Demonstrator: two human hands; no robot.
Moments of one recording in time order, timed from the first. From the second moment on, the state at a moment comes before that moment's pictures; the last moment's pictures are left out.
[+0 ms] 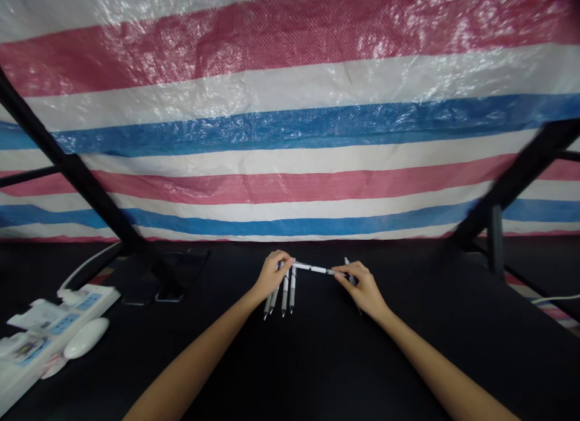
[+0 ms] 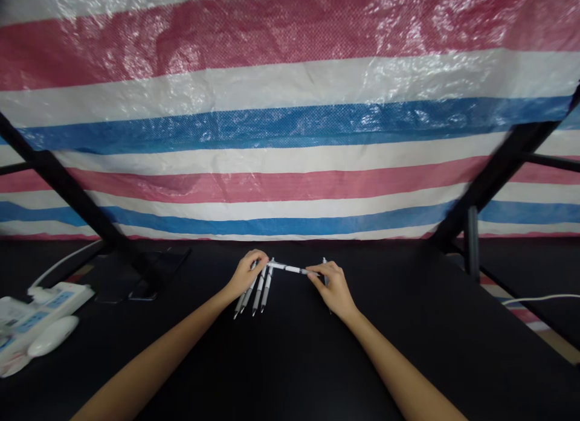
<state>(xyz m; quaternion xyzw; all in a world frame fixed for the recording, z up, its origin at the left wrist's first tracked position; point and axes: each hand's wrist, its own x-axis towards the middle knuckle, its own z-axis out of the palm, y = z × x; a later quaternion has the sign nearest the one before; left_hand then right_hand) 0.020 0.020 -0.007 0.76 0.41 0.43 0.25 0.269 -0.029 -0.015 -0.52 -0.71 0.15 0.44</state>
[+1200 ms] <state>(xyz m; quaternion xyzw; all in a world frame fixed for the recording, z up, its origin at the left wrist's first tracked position) 0.022 0.014 -0.005 0.80 0.38 0.39 0.24 0.270 -0.029 -0.017 -0.52 -0.72 0.16 0.44</state>
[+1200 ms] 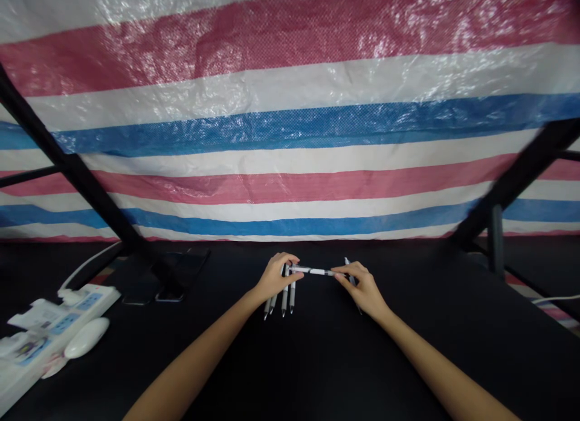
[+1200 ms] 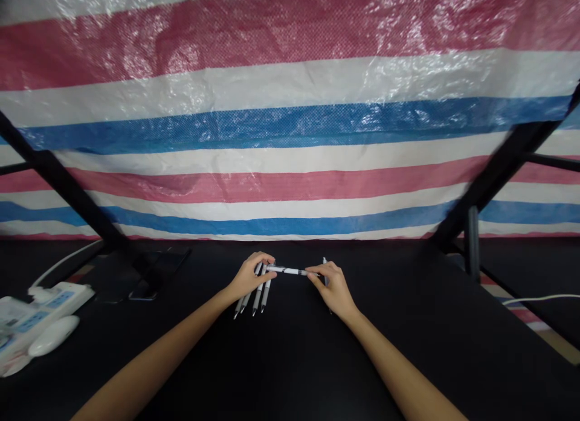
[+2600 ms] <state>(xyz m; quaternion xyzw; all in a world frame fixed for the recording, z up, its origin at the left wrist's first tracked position) 0.018 0.019 -0.005 0.71 0.42 0.44 0.35 0.266 -0.030 -0.015 -0.51 -0.77 0.12 0.37</state>
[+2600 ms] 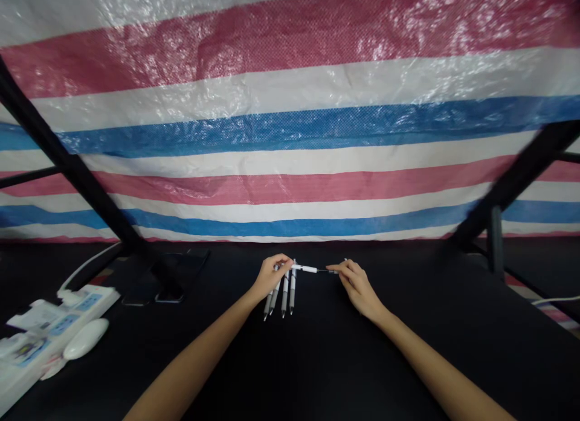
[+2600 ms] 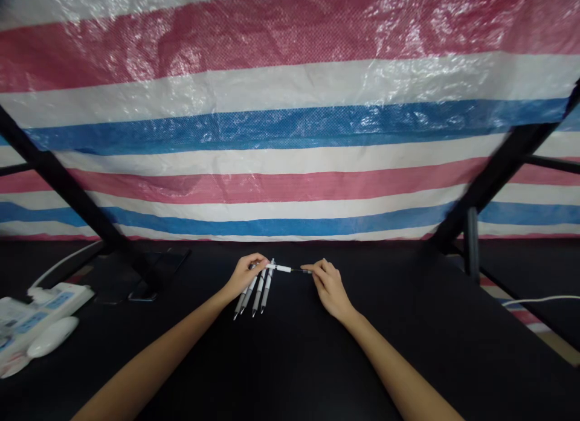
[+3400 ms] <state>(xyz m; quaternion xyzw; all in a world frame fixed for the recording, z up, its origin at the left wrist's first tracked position) 0.015 0.021 -0.005 0.62 0.44 0.50 0.42 0.270 -0.028 -0.013 -0.52 -0.72 0.17 0.43</state>
